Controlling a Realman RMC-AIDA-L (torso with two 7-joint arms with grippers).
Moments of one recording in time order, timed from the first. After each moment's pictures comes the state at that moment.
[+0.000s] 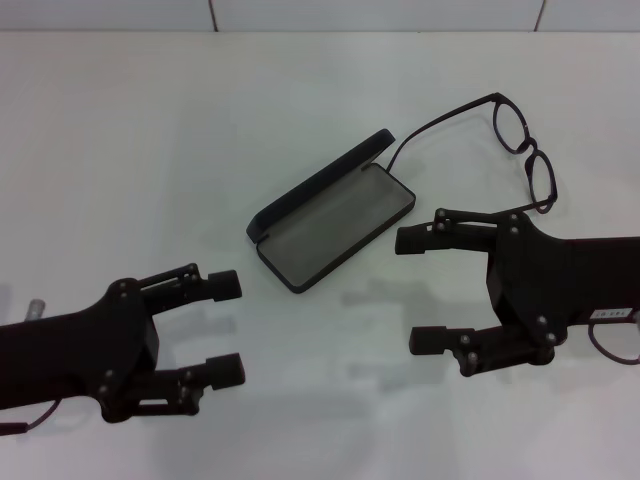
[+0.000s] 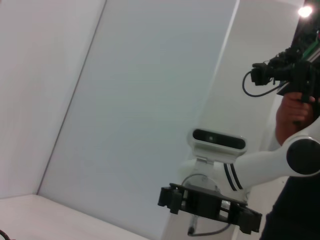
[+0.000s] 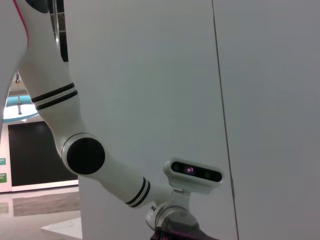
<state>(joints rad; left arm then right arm) -0.25 -1.97 0.94 0.47 1.58 2.00 -1.15 0.64 2.03 -1.13 -0.41 -1.52 -1.86 1.02</state>
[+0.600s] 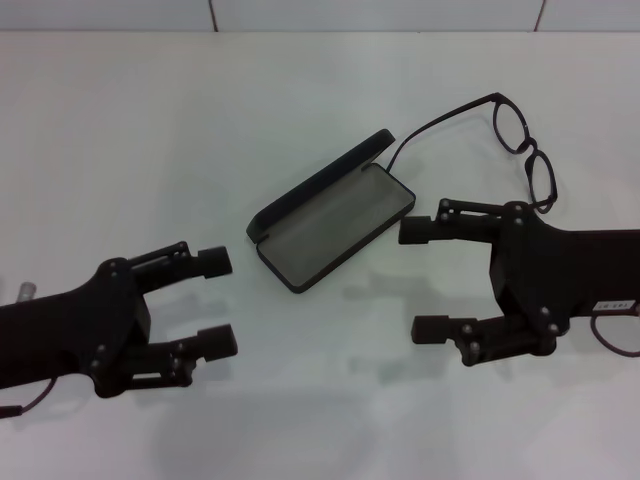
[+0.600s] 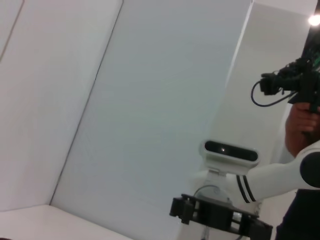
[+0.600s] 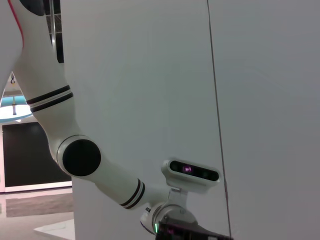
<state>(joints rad) -0.26 -1.97 0.90 0.47 1.58 2.00 -1.18 0.64 2.02 -1.12 -0.42 -1.51 -1.86 1.02</state>
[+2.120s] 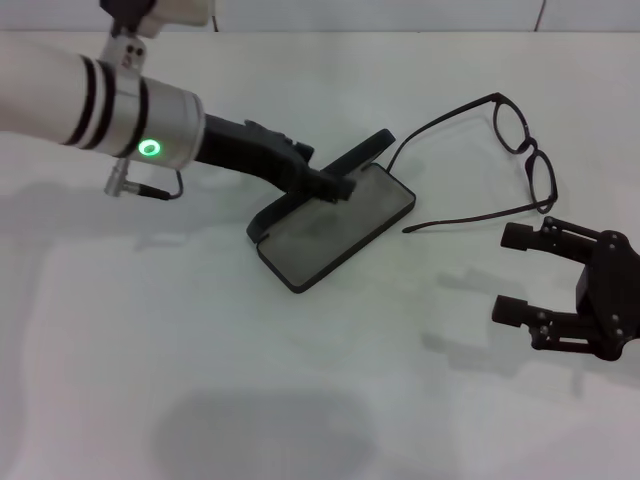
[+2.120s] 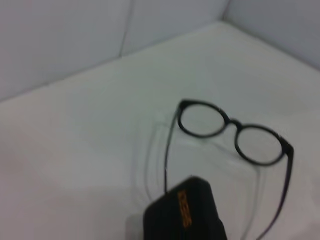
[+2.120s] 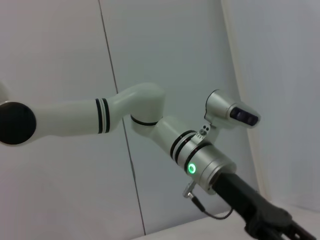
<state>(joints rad) -0.67 -2.09 1.09 0.90 2.18 1.29 -2.06 0.44 1.99 -1.03 -0.41 -1.51 -1.76 1.03</state>
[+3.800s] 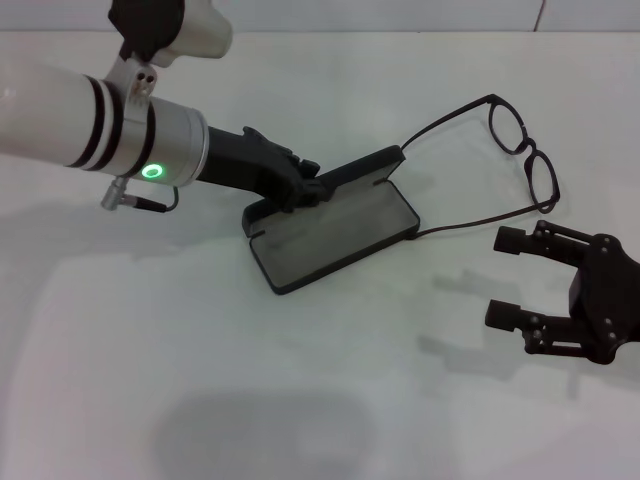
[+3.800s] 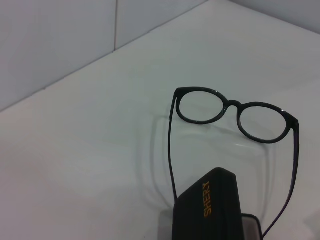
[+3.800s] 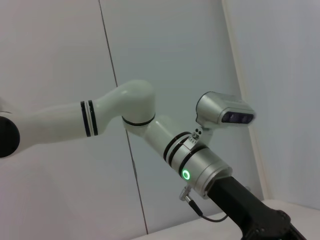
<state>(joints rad) -0.54 -2.09 1.30 1.10 2.18 1.20 -2.09 0.44 2.00 -1.03 -0.41 -1.52 -1.76 1.03</state>
